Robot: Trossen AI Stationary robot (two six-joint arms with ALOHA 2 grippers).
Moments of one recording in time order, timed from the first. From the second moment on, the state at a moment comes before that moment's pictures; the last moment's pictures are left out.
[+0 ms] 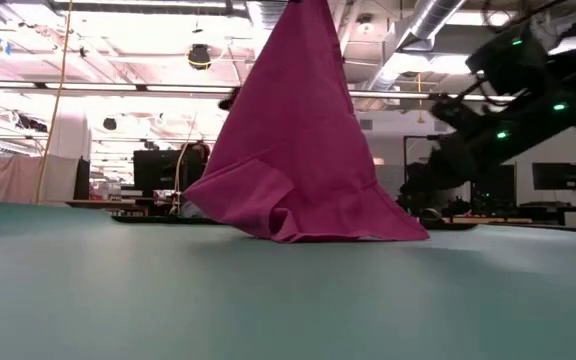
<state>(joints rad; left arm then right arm) 0.19 1.54 1.73 -0.53 -0.27 0.64 -0.06 1.27 0.24 0.54 0.47 0.15</state>
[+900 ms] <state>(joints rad) 0.19 1.54 1.73 -0.58 -0.28 0.67 -0.21 1.53 0.34 0.54 0.18 0.20</state>
